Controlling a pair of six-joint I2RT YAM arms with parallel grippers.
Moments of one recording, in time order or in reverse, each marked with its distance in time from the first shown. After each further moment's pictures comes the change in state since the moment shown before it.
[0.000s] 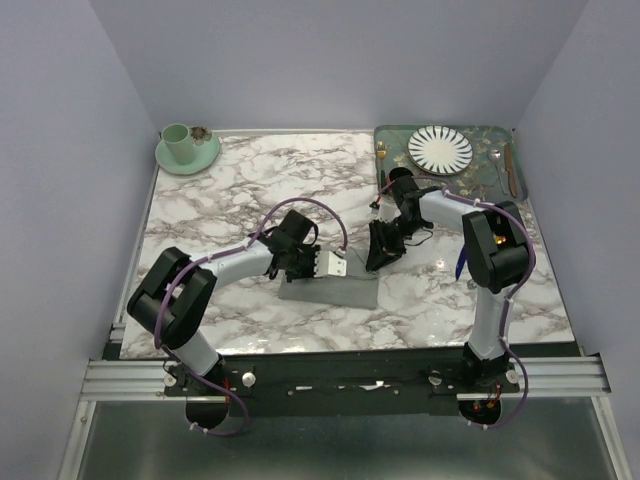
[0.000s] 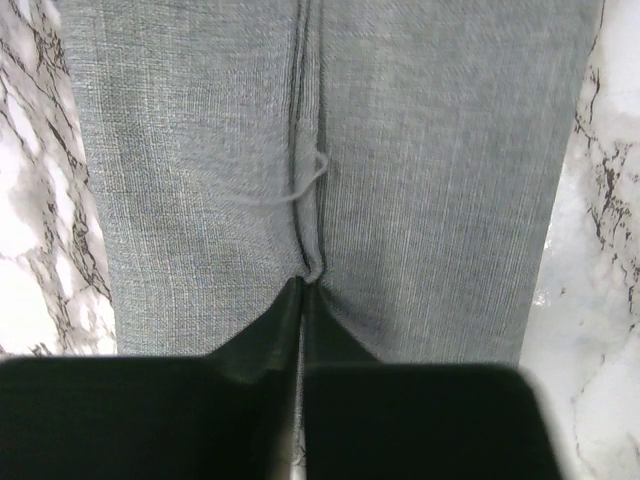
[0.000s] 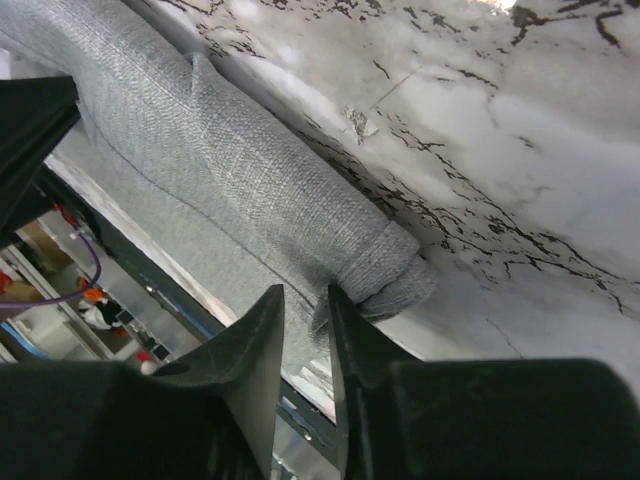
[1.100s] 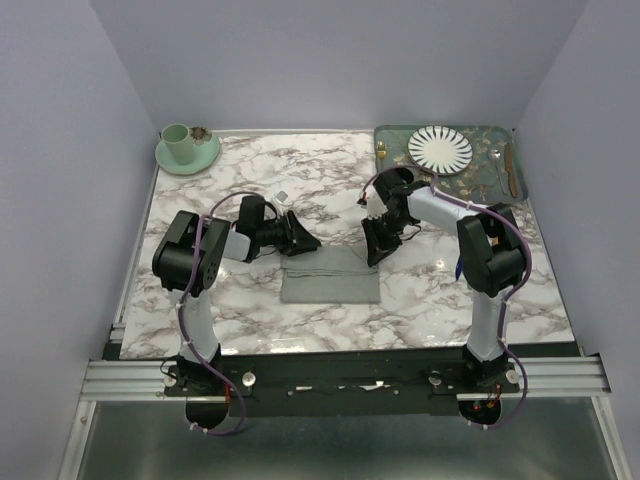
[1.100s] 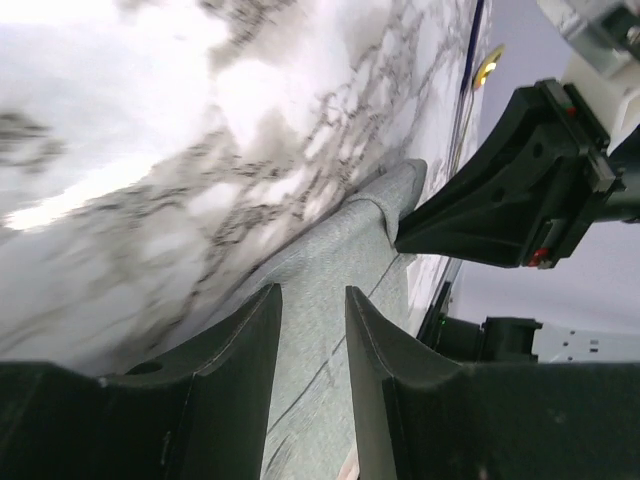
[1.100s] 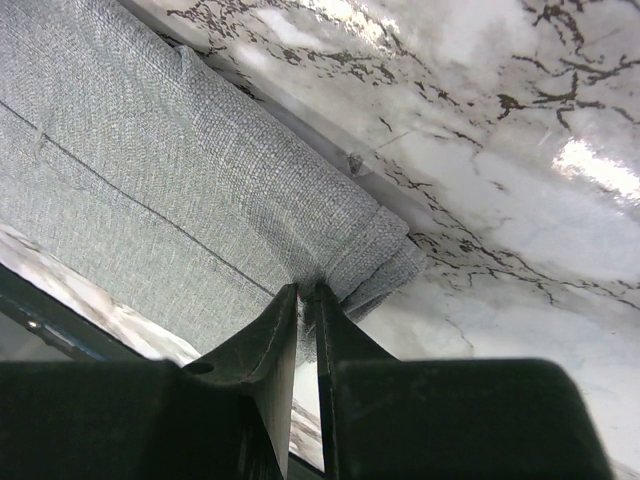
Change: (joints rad) left arm 0.340 0.365 -0.047 0.866 0.441 -1.811; right arm 0.081 -0.007 0.086 -0.048 0.250 -0.090
